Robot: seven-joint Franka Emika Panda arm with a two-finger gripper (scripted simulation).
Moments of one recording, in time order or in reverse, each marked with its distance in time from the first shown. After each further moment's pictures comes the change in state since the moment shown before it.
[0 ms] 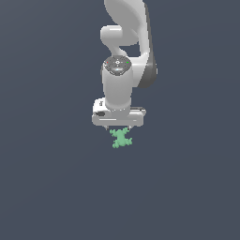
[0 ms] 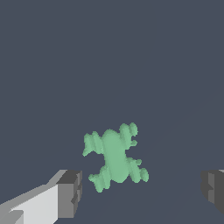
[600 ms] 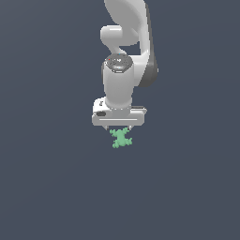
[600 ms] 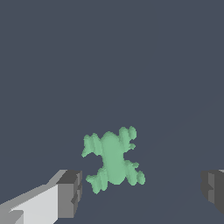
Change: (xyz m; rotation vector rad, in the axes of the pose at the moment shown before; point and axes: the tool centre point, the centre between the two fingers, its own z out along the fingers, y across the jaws) arm 0.005 -0.001 -0.006 -0.011 0.015 -0.050
